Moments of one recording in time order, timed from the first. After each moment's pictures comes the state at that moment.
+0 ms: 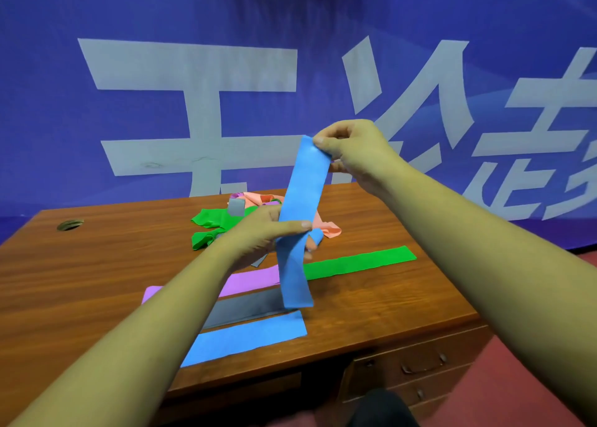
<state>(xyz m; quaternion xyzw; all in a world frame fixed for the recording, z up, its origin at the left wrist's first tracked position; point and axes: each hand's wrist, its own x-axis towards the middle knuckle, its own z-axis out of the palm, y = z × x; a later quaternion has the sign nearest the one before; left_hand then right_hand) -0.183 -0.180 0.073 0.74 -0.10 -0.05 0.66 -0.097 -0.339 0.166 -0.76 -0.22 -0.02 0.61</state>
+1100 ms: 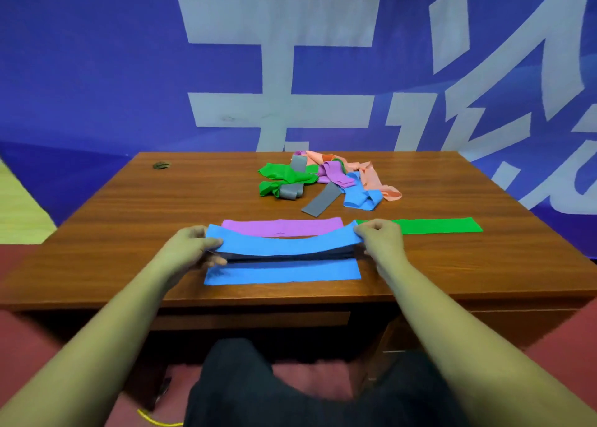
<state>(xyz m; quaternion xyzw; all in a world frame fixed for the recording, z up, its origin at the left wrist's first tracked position) -0.327 -0.015 -0.042 0.73 0.30 0.06 0.62 -0.150 -0.303 -0.059 -0.80 0.01 0.03 0.60</state>
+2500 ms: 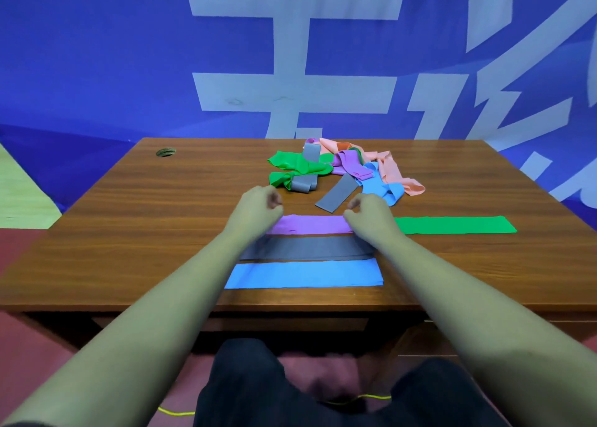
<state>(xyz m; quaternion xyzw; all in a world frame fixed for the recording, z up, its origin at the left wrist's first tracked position) -0.211 -0.037 -0.047 0.93 0.15 0.17 0.28 -0.098 -0.247 -0.054 -0.93 -0.21 0.00 0.29</state>
